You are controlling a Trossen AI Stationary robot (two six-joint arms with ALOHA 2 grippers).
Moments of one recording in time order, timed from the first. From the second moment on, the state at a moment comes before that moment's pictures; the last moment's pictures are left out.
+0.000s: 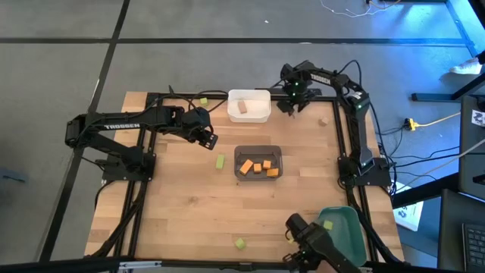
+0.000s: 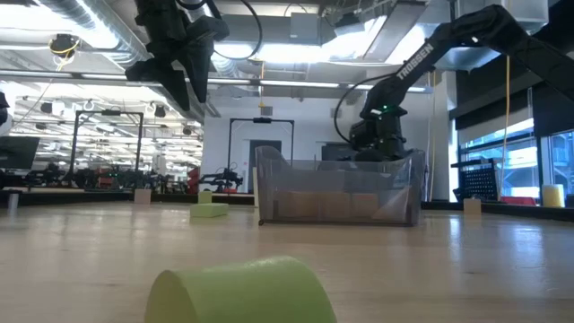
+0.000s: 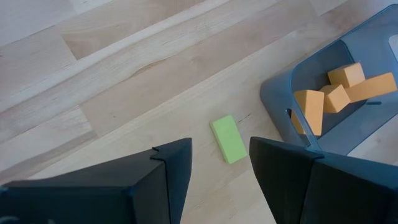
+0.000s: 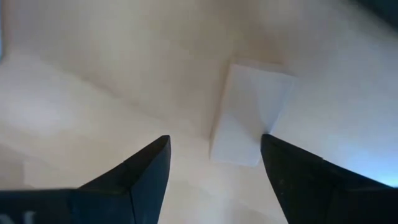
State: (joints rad) left arm 0.21 1.27 1.10 -0.85 -0.15 -0.88; right arm -0.92 2.17 1.64 -1.21 -0.15 0.13
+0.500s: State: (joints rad) left arm 0.21 1.27 1.10 -0.85 -0.15 -0.88; right arm -0.81 2.17 1.64 -1.16 0.03 0.10
